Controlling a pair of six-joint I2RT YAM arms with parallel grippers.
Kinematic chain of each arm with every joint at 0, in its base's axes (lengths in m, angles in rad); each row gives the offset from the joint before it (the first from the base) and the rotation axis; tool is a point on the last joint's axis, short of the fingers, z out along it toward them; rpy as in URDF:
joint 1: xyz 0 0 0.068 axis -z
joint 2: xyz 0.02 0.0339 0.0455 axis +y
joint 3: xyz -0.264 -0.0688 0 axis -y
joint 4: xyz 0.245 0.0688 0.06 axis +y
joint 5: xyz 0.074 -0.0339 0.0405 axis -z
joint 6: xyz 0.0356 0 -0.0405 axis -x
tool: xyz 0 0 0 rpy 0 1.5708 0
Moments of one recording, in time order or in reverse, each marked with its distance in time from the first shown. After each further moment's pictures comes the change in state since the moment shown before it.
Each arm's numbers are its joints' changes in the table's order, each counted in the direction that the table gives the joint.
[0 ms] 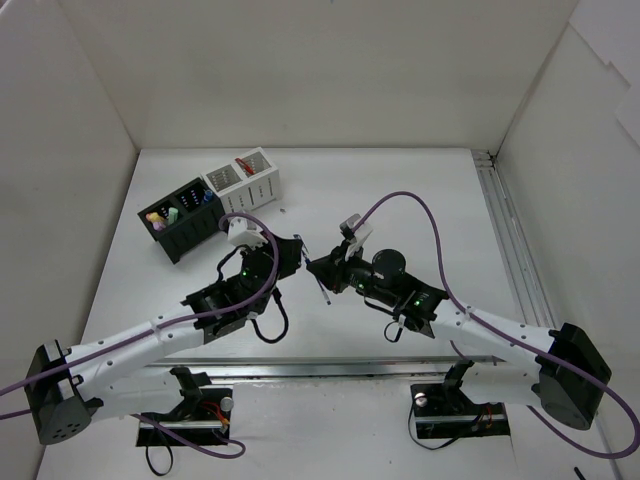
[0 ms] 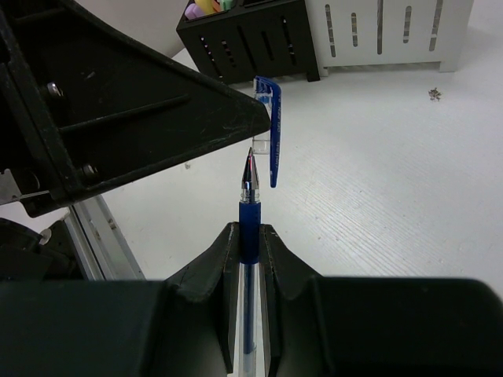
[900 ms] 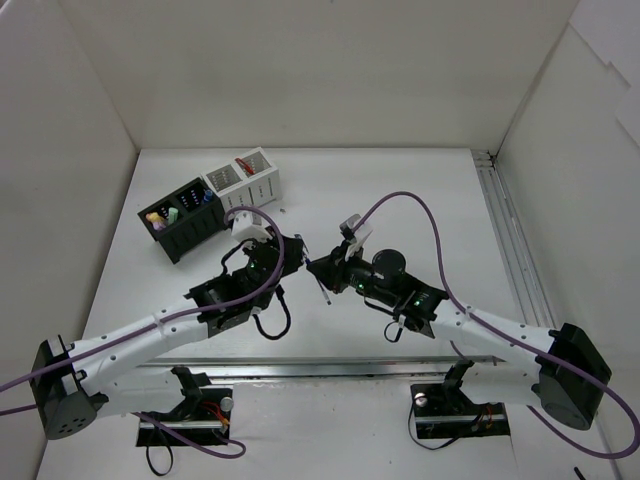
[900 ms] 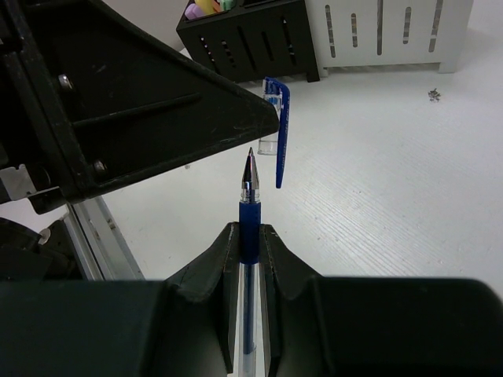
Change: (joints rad) left arm 0.000 0.045 0.080 0.112 -0.008 0.010; right arm 0.000 0.000 -0.002 -0.002 0.000 0.004
